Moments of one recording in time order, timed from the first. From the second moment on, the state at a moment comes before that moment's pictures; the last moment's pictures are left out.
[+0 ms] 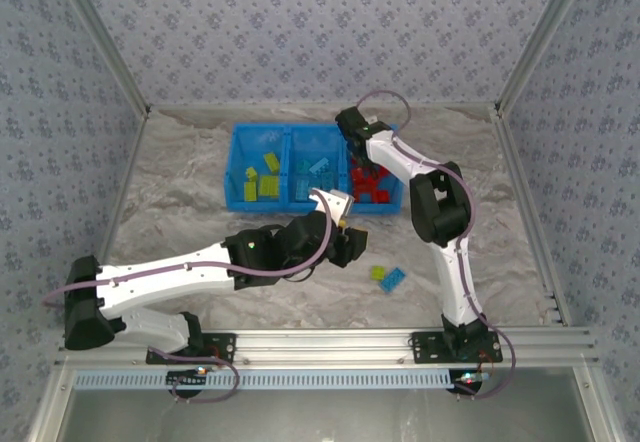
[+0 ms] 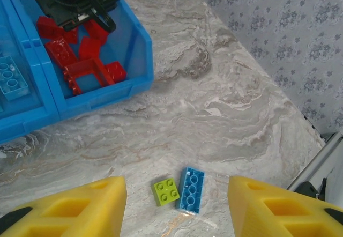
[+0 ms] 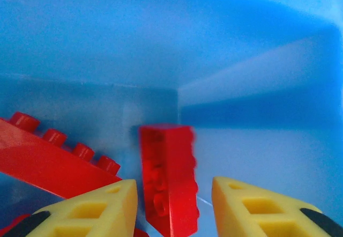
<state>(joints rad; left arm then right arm) -1.28 1.30 1.12 -0.37 -0.35 -0.64 0.46 2.26 1.89 -0.81 0.60 0.24</state>
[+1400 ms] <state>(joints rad) -1.21 1.89 1.21 -0.40 0.09 -1.98 0.75 0.81 1.09 -1.17 0.15 0.57</state>
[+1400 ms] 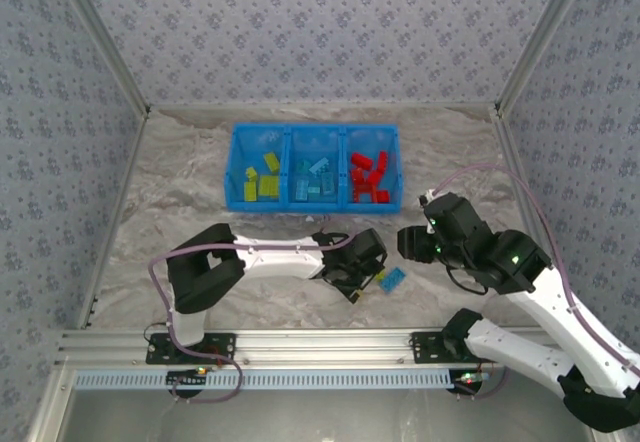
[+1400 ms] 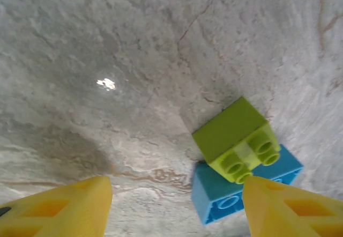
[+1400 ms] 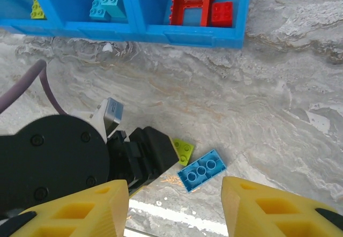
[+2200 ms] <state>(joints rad) -1.18 2.01 1.37 -0.41 0.07 -2.09 0.79 0.68 1.02 -1.23 0.14 0.65</state>
